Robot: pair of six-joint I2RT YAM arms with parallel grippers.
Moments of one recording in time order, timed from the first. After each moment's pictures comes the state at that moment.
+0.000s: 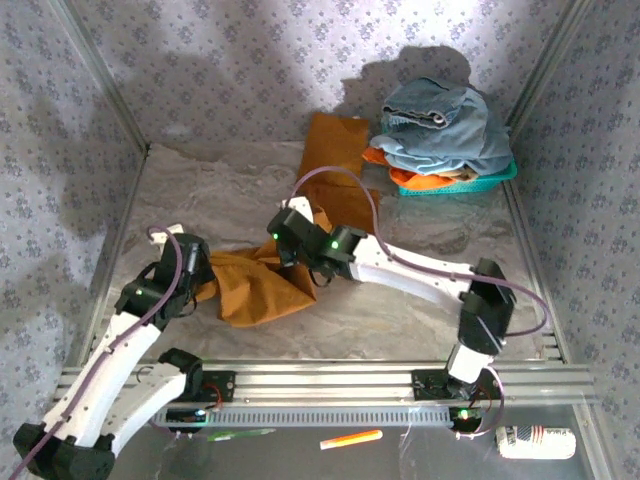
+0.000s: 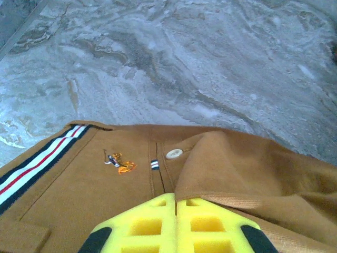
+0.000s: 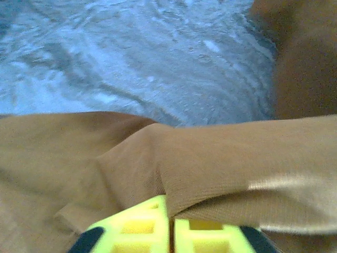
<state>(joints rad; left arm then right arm) -0.39 0.76 0.77 -0.86 -0.42 -0.65 1.04 1.73 1.51 -0.61 0.36 0.64</state>
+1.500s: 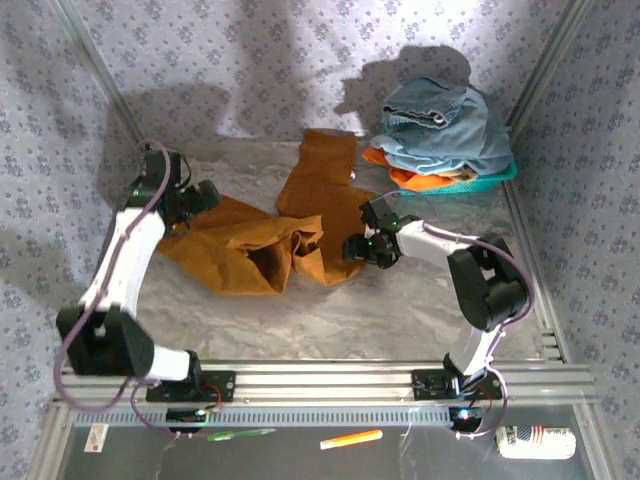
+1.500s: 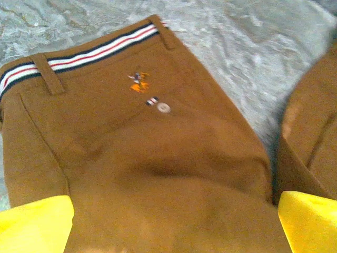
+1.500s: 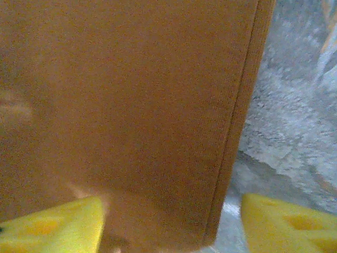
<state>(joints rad) -0.09 1.30 1.26 -0.86 -0.06 -0.53 0.50 1.72 1.04 -0.44 -0.16 0.55</state>
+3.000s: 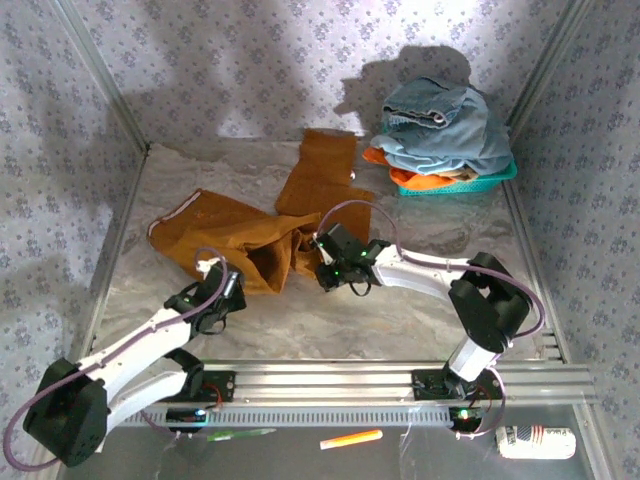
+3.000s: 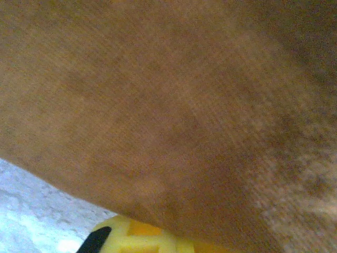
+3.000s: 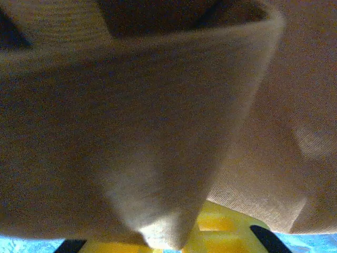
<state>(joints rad) -0.57 0.92 0.37 -0.45 -0.29 -0.75 0.85 1.65 1.02 -0.39 -0.04 0.33</state>
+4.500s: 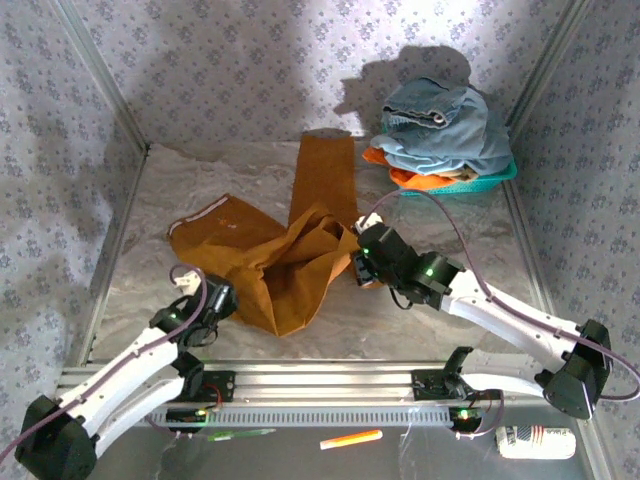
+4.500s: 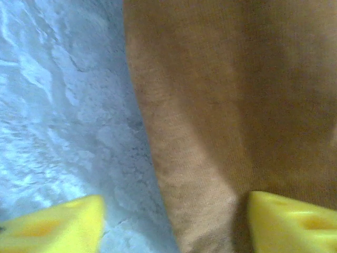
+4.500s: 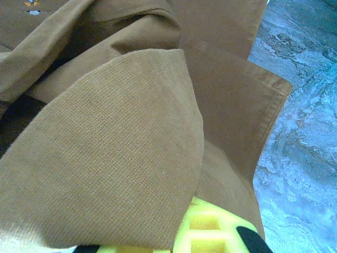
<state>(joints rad) -0.57 0.70 0.30 -0.61 -0.41 -0.99 0.89 1.12 0.97 -0.64 0.30 0.35</state>
